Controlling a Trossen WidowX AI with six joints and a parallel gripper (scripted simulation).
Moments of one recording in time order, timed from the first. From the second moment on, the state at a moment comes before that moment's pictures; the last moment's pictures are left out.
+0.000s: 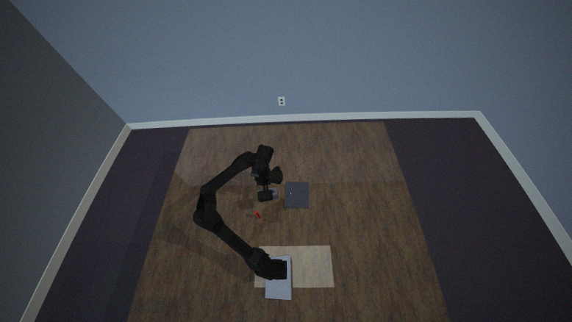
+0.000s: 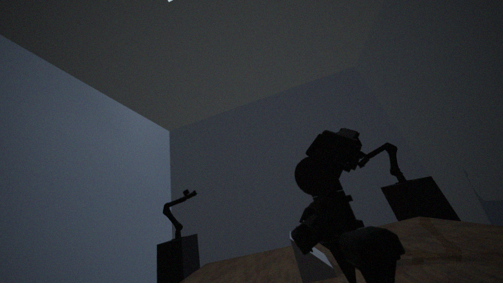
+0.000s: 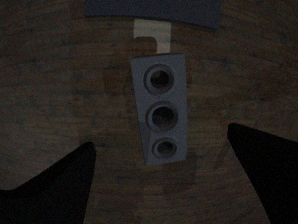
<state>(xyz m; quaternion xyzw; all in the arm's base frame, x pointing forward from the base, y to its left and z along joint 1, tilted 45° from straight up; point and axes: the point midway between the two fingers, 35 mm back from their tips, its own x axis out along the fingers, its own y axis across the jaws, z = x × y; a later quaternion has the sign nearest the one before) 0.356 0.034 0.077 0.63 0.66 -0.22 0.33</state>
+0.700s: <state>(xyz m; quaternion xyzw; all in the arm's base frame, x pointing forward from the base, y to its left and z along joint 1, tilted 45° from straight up) 0.357 0.055 0.054 0.64 0.66 -0.22 0.33</state>
